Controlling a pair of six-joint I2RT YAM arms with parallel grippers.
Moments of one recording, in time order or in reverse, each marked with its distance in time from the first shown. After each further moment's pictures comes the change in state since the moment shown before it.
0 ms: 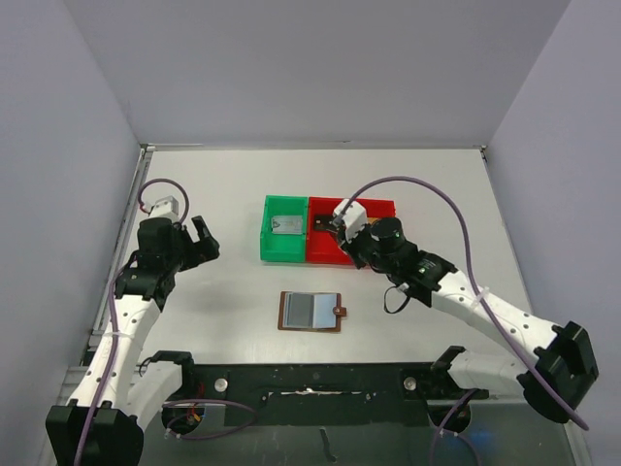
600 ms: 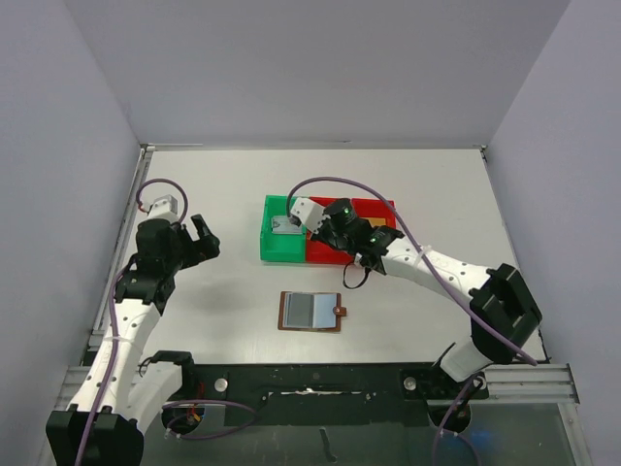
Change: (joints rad) left arm 0.000 -0.019 -0.024 0.067 0.011 0.000; right arm 0.053 0.433 0.285 -0.063 0.208 -0.372
